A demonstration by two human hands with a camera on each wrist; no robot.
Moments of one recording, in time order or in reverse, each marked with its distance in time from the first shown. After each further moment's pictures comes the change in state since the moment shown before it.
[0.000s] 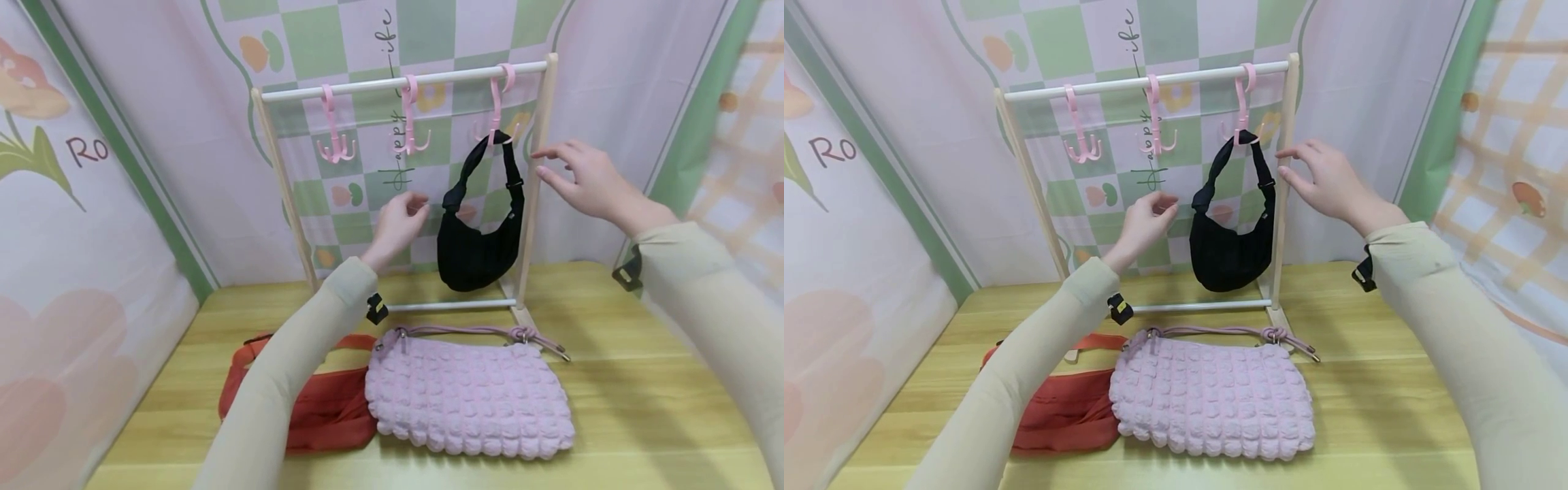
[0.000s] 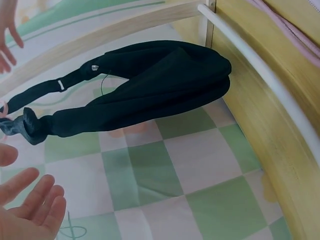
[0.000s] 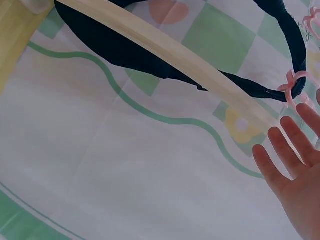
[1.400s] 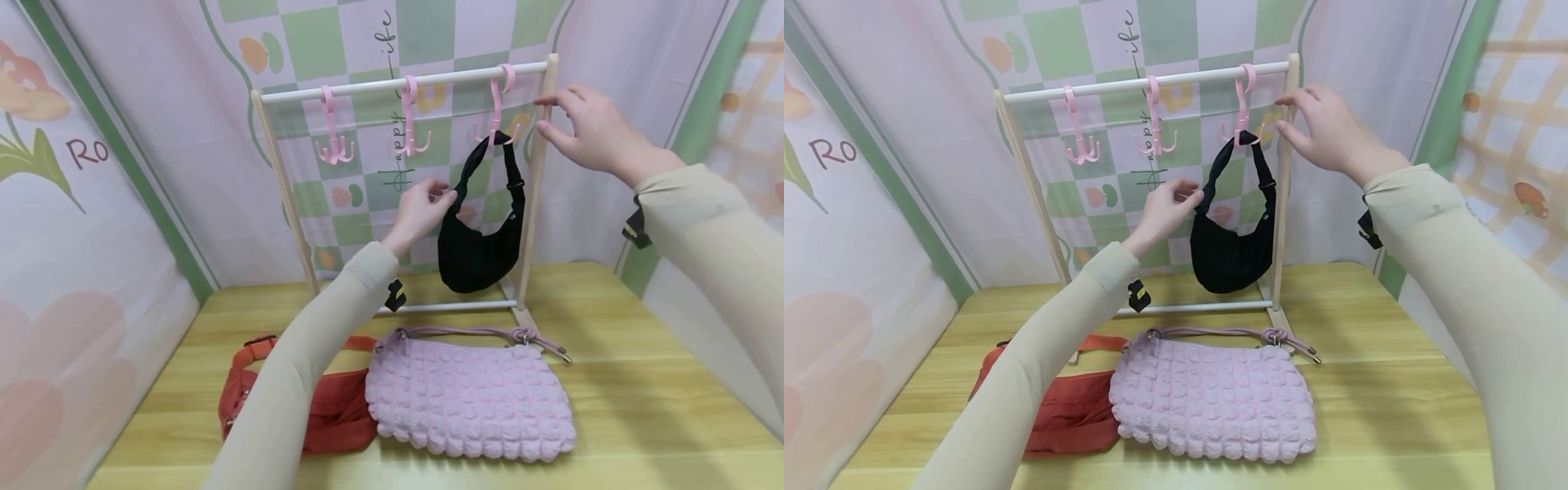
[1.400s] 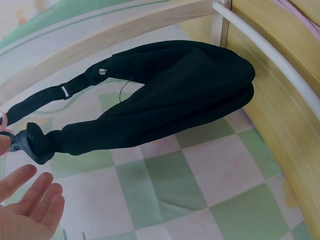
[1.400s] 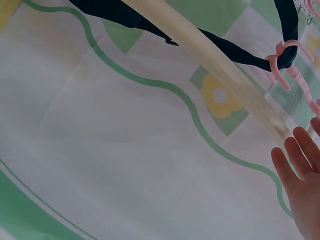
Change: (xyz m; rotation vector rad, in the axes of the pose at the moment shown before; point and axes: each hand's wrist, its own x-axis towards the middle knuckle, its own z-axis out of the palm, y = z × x) left_hand 0.024 0.024 0.016 0.059 -0.029 0.076; right_hand 0.053 -0.004 -0.036 -0.110 -0.013 0.006
